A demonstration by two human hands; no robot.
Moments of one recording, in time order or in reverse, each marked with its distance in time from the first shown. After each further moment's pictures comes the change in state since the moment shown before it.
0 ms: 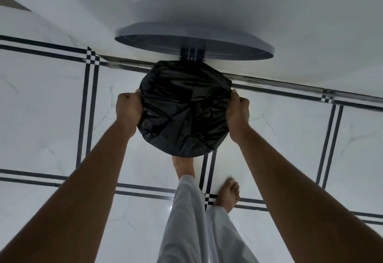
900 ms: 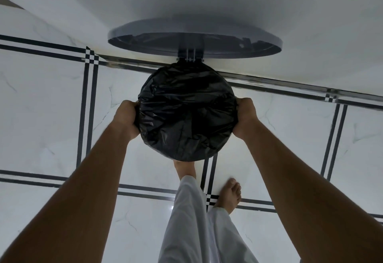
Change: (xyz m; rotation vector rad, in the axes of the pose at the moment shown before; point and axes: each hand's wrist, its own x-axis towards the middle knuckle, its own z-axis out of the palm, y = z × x) left_hand 0.024 -0.024 -0.008 -0.360 -0.209 -0.333; right_hand 0.039 0.005 -0.014 0.266 -0.130 0.240
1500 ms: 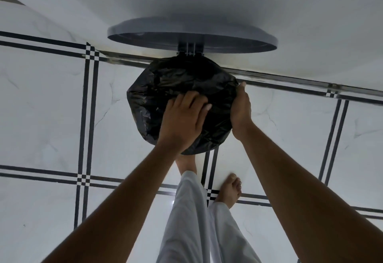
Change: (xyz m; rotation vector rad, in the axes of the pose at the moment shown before) left_hand -0.078 -0.065 0.094 1.176 0.072 1.474; right_hand -0.023 0.012 0.013 -0.243 0.070 -0.294
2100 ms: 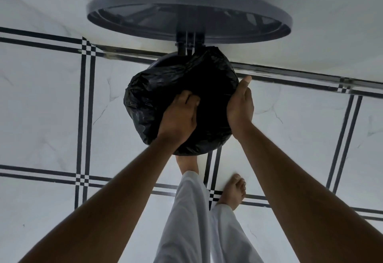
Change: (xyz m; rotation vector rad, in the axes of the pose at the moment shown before) left_hand -0.001 -0.033 0.052 -0.046 -0.181 -0.150; right_hand -0.002 0.007 0.017 -0.094 0.111 -0.064
